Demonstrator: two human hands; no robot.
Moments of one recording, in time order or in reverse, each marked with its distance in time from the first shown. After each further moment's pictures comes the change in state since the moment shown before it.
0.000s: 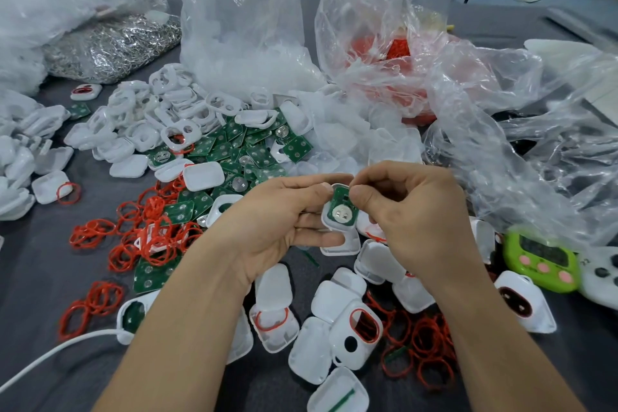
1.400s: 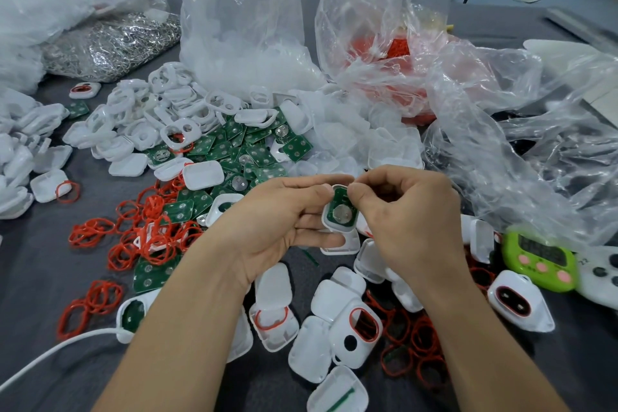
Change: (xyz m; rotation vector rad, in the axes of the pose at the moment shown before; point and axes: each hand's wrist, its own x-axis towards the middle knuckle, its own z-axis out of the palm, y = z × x) left_hand -0.001 -0.001 -0.001 -0.005 -0.025 -0.004; right_hand -0.003 -0.001 0.012 -0.172 0.155 -0.002
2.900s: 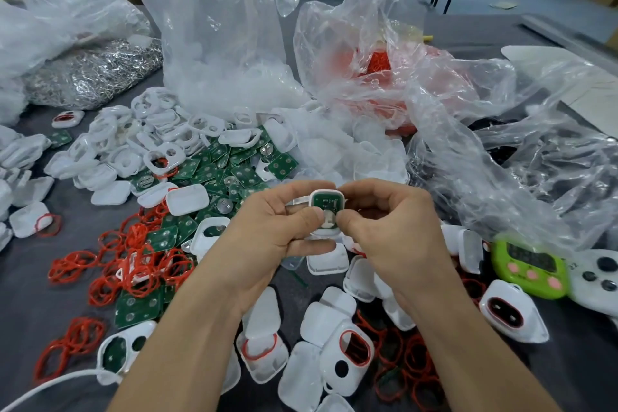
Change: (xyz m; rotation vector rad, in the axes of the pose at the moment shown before) left_hand 0.003 -0.009 0.002 0.054 0.028 0.231; right_hand 0.002 0.003 -0.003 0.312 -0.130 0.208
